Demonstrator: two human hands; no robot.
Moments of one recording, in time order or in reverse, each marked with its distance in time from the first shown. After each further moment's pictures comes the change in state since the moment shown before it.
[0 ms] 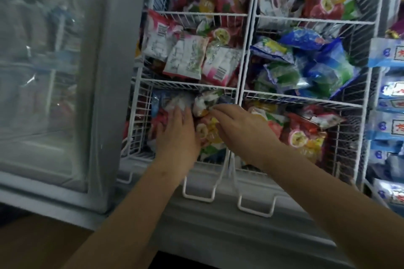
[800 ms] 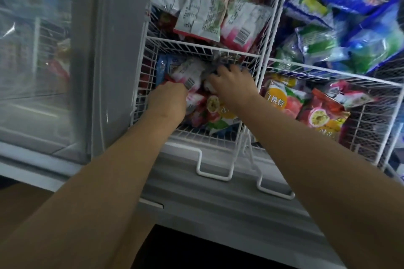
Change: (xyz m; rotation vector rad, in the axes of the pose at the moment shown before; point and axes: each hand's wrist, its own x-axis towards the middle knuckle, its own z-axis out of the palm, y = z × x) left_hand 0.044 -0.049 0.006 0.154 -0.125 -0.033; right_hand 0.071 0.003 0.075 -0.357 -0.375 0.154
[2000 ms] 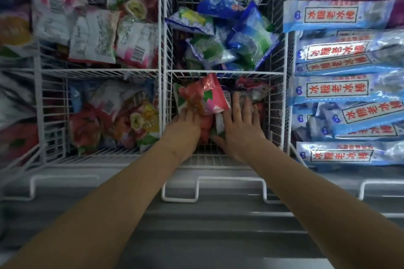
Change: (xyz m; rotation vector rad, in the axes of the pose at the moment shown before) left_hand -0.021 0.195 0.048 0.180 -0.046 0.540; right_hand -0.180 0.119 0.059 0.253 -0.392 0.421
